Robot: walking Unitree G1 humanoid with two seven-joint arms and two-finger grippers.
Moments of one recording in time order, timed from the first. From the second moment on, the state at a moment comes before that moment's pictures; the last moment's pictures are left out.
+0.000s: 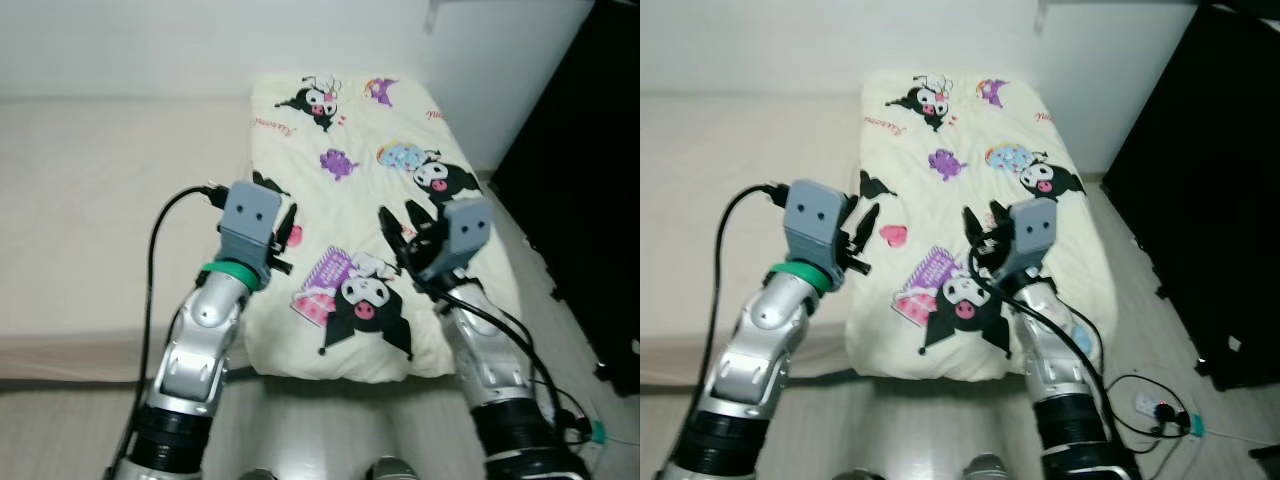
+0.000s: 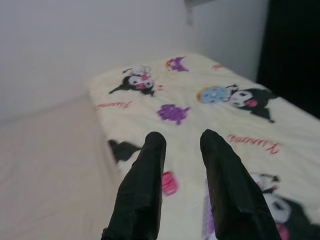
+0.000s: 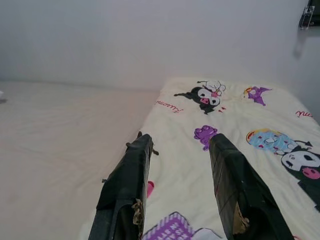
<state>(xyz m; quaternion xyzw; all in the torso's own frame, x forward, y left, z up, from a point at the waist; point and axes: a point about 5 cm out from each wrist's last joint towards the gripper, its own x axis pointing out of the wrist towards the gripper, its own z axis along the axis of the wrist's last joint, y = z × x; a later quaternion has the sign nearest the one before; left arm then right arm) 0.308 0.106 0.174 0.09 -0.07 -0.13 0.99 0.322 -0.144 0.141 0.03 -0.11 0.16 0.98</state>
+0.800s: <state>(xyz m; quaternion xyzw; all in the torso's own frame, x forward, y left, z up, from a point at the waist) 0.309 0.114 0.177 0.09 -0.08 -0.11 0.99 0.322 -0.135 0.139 0.03 -0.11 0.17 0.98</state>
